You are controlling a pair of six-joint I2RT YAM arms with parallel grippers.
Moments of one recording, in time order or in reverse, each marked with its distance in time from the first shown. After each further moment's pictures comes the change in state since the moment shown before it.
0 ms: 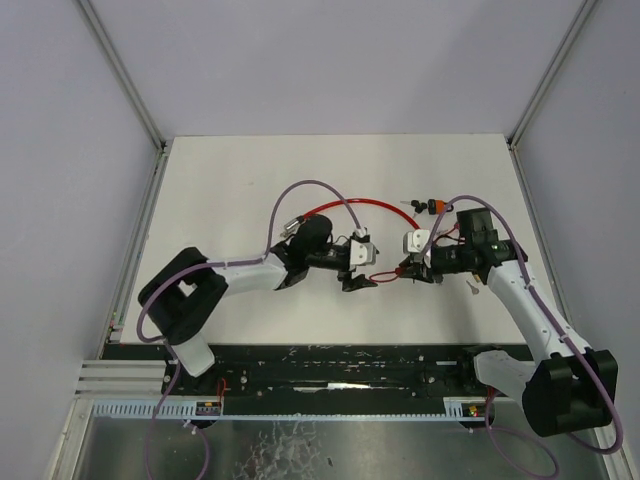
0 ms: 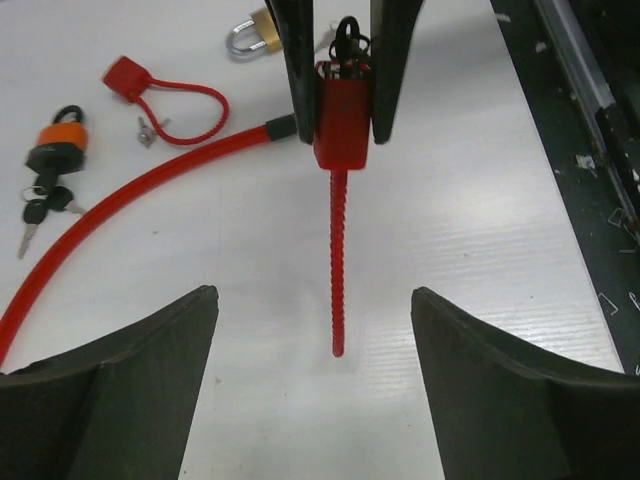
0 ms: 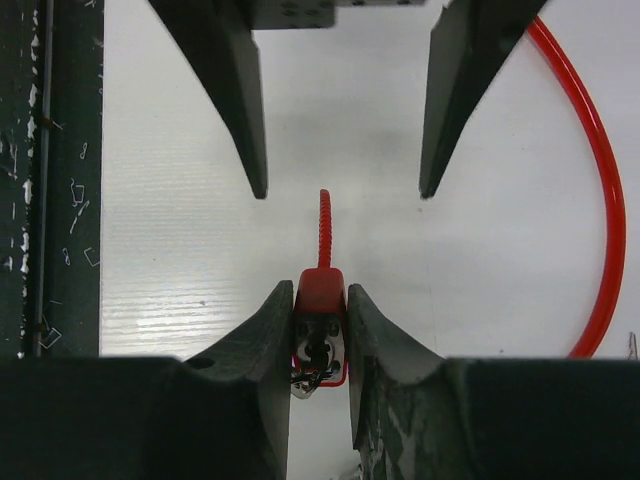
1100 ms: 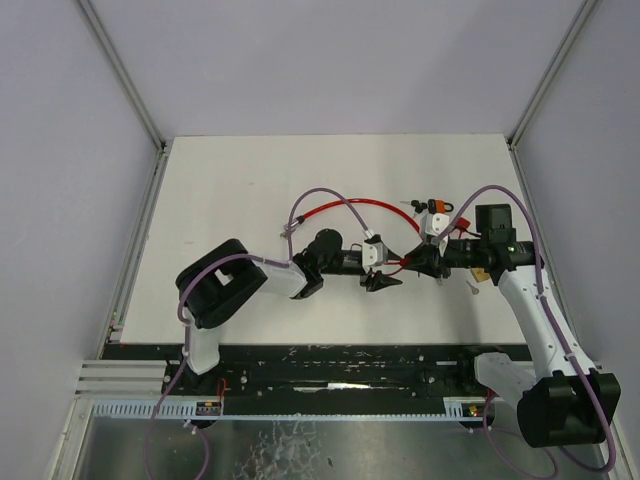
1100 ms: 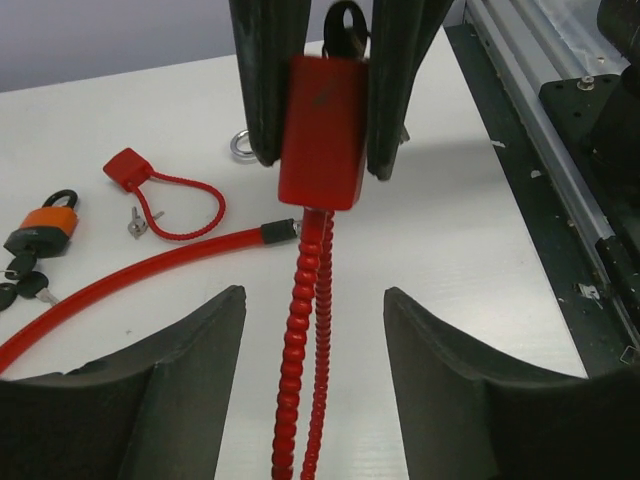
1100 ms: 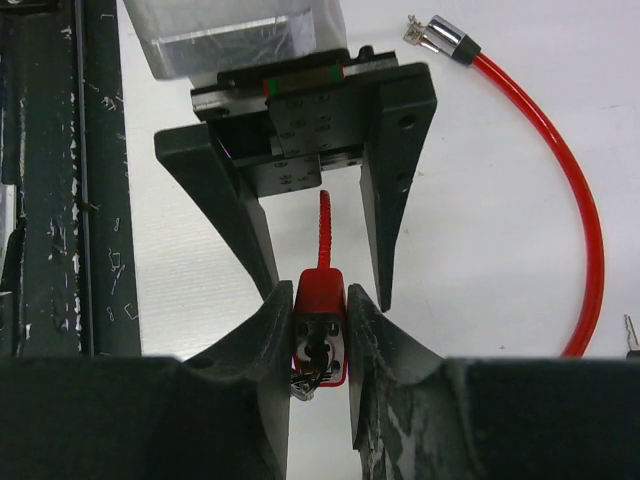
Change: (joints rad) left arm -0.068 0.189 -0.047 0.616 -0.080 -0.301; right arm -0.106 -0.062 0.061 -0.024 -0.121 0.197
